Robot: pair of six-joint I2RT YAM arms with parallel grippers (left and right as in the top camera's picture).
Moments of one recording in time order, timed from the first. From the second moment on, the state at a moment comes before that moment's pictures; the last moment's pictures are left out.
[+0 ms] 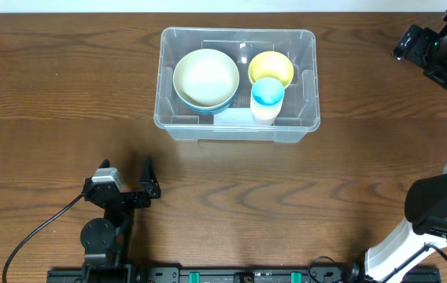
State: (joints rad) left arm 0.00 0.01 0.03 -0.12 0.04 -0.22; right arm -0.24 1.92 2.08 -1.30 0.00 0.38
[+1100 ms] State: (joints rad) left arm 0.00 0.01 0.03 -0.12 0.04 -0.22; right arm -0.19 1.85 2.08 -1.30 0.00 0.38
